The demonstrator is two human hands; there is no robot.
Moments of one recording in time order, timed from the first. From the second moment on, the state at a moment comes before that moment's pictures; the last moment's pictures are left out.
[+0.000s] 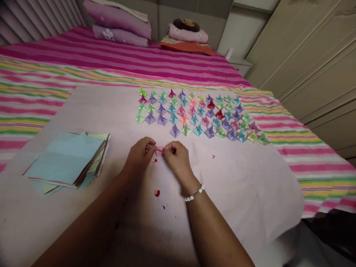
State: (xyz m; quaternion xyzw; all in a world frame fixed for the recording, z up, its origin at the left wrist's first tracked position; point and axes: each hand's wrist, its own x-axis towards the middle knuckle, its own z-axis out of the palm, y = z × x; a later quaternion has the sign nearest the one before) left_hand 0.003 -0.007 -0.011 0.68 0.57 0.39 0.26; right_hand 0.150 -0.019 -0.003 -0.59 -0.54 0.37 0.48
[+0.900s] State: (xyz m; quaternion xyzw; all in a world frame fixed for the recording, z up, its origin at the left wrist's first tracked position) left_hand 0.010 -0.006 -0.017 0.73 0.56 0.36 0.19; right_hand 0.149 -0.019 -0.006 -0.58 -0.58 0.33 0.47
